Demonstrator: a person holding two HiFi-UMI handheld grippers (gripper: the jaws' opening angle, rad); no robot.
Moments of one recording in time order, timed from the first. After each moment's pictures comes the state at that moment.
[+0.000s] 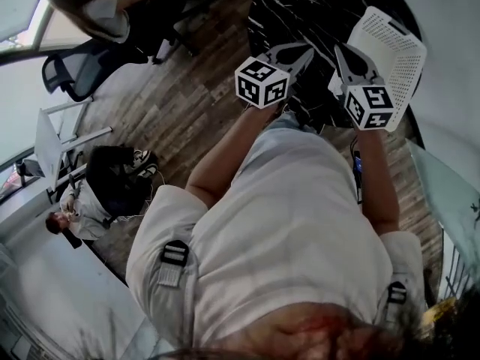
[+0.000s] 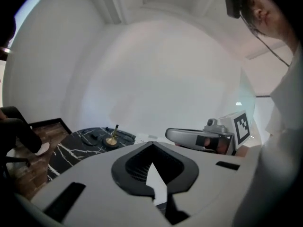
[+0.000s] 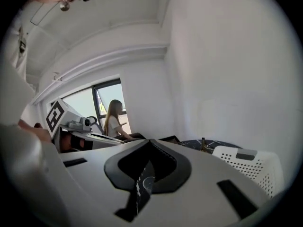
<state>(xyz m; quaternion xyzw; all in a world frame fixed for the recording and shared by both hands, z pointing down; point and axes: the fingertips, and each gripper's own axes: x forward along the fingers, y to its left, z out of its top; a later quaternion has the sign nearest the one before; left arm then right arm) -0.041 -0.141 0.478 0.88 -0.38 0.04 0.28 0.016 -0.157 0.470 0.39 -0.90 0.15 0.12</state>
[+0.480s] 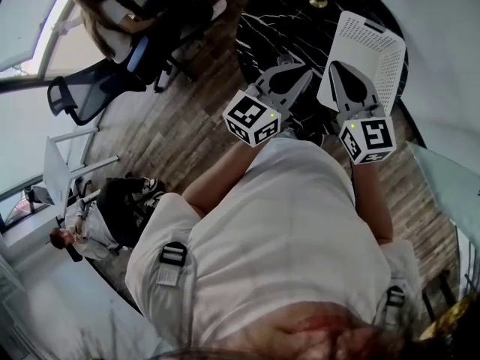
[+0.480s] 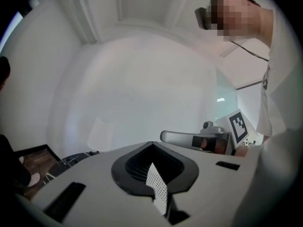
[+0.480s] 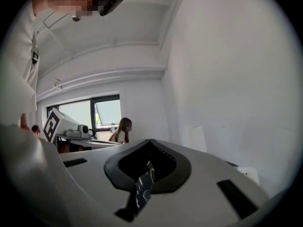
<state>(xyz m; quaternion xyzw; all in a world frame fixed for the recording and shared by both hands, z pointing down) 0.006 -0.095 0.379 0.93 -0.34 -0.02 0.15 0.056 -0.106 0.374 0.43 -0.90 0.09 0.03</state>
